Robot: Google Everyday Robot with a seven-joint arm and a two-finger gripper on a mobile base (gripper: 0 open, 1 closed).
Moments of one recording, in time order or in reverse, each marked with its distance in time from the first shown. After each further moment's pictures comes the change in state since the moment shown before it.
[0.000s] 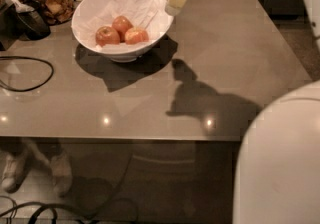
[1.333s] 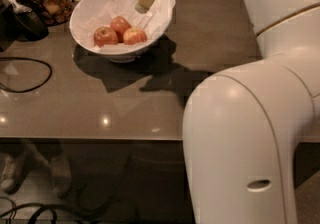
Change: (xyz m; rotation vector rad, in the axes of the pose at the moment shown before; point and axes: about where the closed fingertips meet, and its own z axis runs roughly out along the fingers) arm -0.040 -0.048 0.061 -0.006 -0.098 0.053
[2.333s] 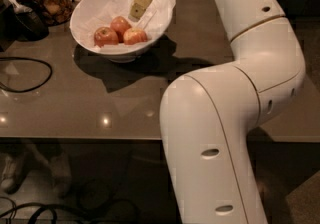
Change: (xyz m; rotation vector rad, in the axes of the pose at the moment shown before) arm 0.004 -0.015 0.059 -0.068 0.010 0.084
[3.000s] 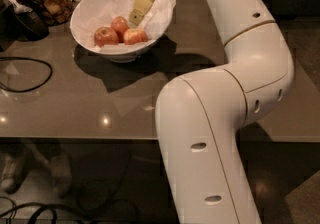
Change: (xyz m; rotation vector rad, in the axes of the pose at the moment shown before) arm 0.009 -0.007 0.026 -0.032 0.008 0.061
